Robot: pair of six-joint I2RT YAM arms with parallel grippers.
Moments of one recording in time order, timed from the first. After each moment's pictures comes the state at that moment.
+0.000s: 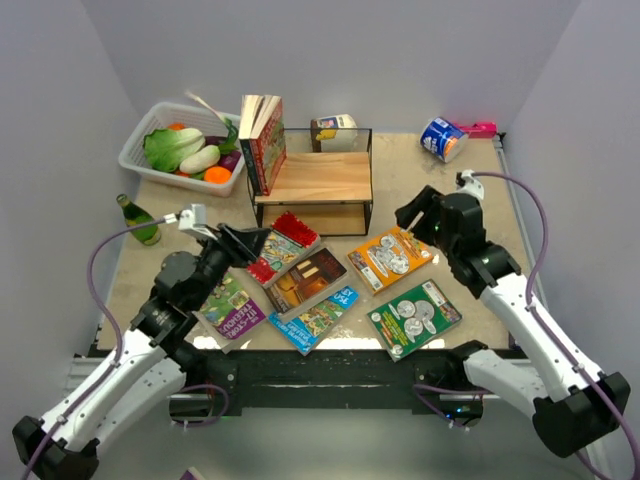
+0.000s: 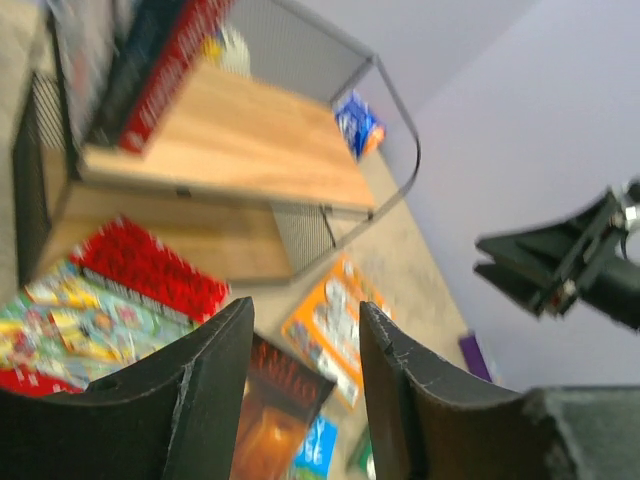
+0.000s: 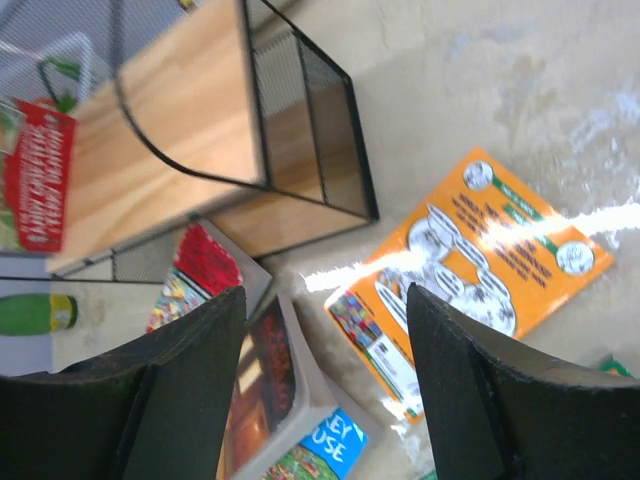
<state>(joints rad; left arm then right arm) -0.54 0.58 0.51 0.08 -0.12 -0.70 0.40 0.98 0.92 -0.41 0.22 0.76</state>
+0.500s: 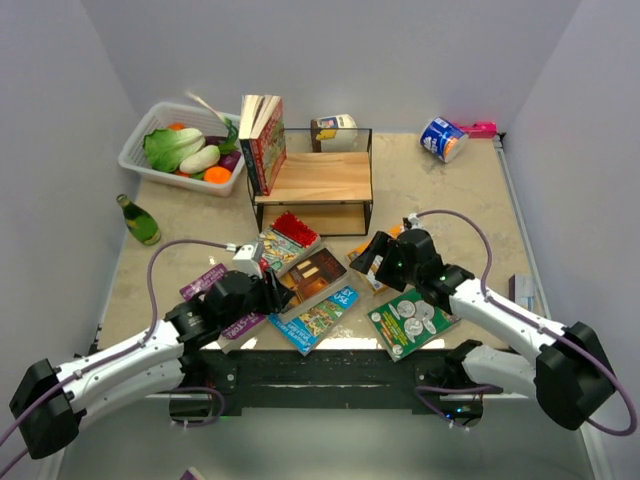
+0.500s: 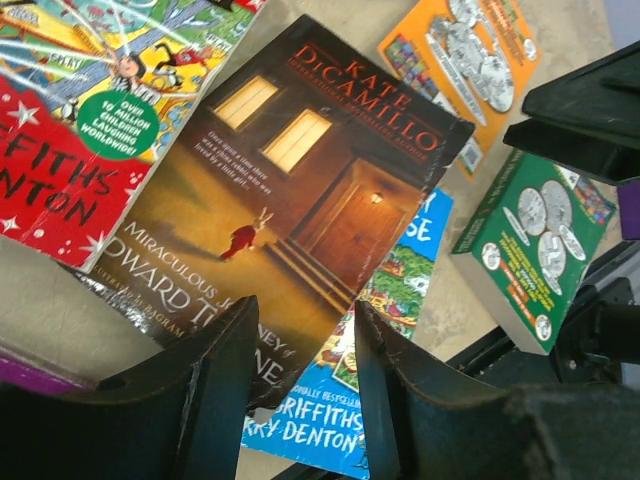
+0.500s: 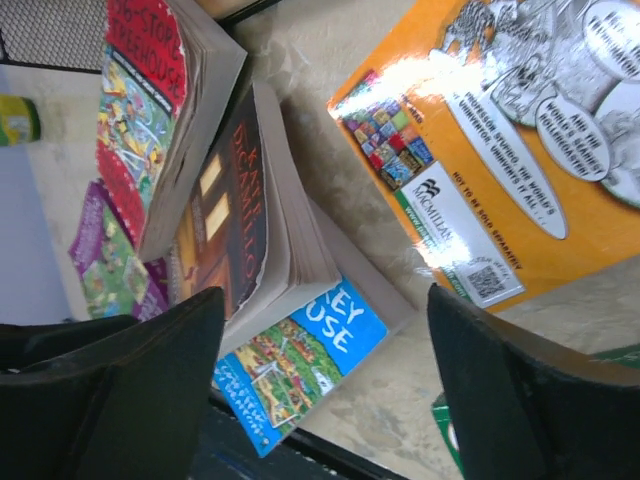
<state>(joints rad) -0.86 0.74 0.35 -0.11 -0.16 -0.75 0.59 1.10 0.59 -0.18 -0.02 0.95</state>
